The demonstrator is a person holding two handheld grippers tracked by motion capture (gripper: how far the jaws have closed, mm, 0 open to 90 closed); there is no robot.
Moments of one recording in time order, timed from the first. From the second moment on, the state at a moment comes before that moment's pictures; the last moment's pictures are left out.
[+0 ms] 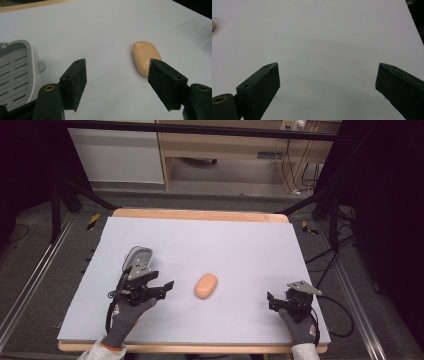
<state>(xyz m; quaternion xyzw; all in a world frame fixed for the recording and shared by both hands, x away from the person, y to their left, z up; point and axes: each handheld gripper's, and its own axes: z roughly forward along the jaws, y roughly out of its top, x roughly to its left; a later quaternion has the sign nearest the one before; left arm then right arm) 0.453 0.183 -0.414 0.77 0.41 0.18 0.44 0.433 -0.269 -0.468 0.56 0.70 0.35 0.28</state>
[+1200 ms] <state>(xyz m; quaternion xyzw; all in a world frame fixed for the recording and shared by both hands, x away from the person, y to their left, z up) 0.484 0.101 -0.419 0.81 0.38 0.16 0.41 0.435 -0.266 -0.469 0.56 0.70 0.34 0.28</state>
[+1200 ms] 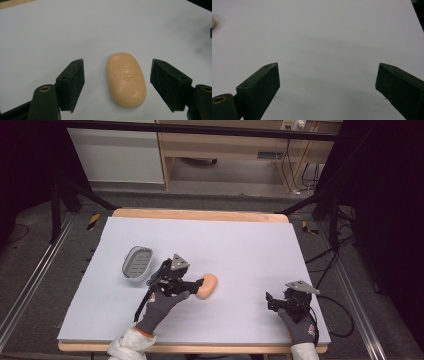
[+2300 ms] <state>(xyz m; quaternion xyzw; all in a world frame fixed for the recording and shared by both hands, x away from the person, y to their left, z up) 0.500 0.061 -0.445 0.84 0.38 0.15 0.35 0.436 -0.264 -0.470 0.55 0.71 0.34 0.27</state>
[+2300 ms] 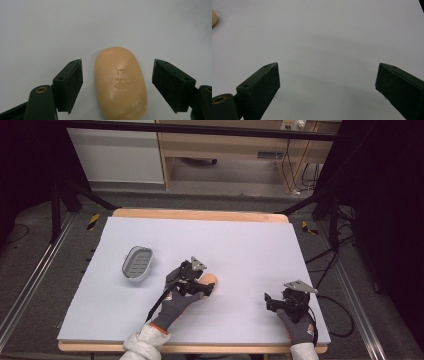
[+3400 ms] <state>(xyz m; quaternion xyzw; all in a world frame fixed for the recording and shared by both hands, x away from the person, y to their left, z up) 0.506 0.048 -0.471 0.86 0.39 0.13 0.31 0.437 -0.262 -0.471 0.56 0.72 0.33 0.26</state>
